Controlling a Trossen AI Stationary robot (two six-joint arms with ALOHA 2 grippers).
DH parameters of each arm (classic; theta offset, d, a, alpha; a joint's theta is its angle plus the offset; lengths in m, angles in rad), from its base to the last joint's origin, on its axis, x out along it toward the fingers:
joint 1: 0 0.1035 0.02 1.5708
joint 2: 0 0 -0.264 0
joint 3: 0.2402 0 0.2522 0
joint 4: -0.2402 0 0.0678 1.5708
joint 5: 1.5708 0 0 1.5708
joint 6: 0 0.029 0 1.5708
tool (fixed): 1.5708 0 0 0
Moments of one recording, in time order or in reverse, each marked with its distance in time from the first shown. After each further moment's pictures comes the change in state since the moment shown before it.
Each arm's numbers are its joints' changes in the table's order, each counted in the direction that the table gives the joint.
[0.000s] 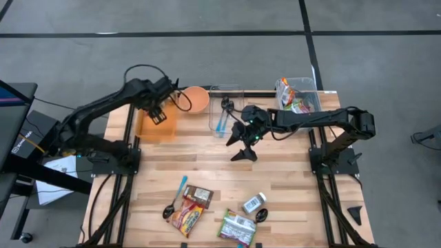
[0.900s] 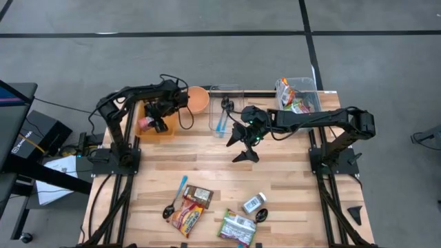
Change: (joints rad) left arm 0.014 -0.506 0.074 -0.315 0.086 -0.008; right arm 0.003 0.000 0.000 -0.026 -0.007 -0.115
